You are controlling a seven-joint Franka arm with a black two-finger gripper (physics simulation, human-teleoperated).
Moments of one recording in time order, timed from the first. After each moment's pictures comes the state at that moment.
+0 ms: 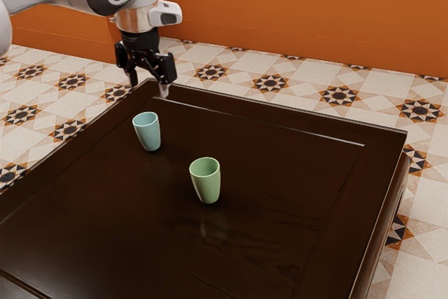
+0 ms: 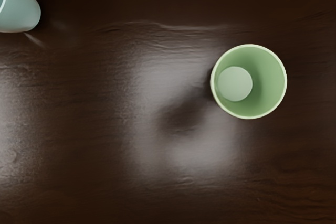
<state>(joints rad) -0.01 0.14 -0.05 -1.51 0.07 1.61 0.01</state>
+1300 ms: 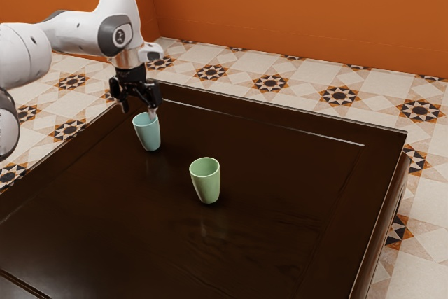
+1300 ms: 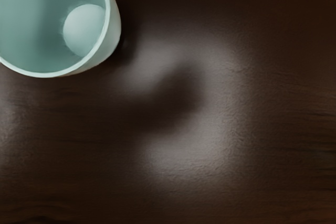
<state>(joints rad) 0.24 0.54 -0.09 -1.32 0.06 1.77 0.11</state>
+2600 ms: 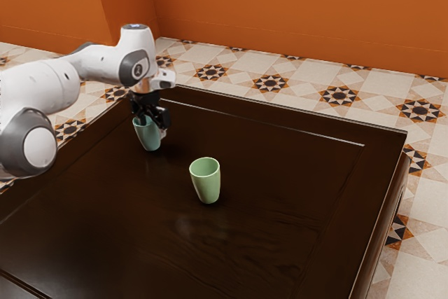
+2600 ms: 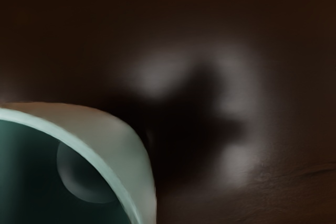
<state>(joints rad) 0.33 0.91 -0.24 -1.01 0.24 1.85 0.29</state>
